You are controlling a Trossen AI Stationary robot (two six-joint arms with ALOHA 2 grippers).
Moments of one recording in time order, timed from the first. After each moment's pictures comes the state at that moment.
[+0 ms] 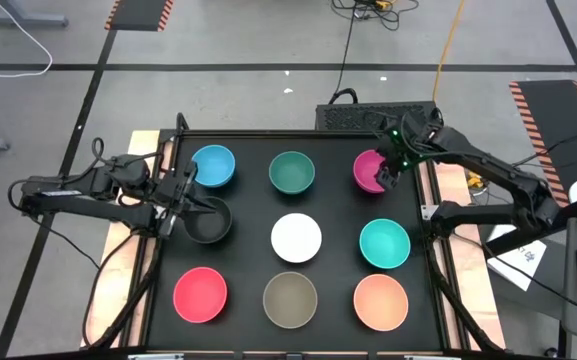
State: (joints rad) left arm 0.00 0.61 0.78 -0.32 0.26 0.05; right arm -0.71 1.11 0.97 -1.01 -0.19 -0.12
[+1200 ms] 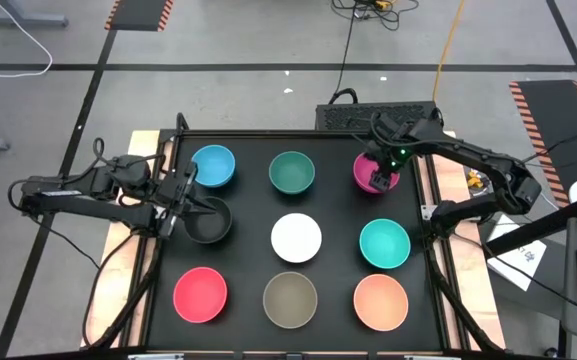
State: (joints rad) left arm 0.00 0.61 0.78 -0.34 0.26 0.08; right arm -0.70 1.32 1.01 -1.10 -0.19 -0.17
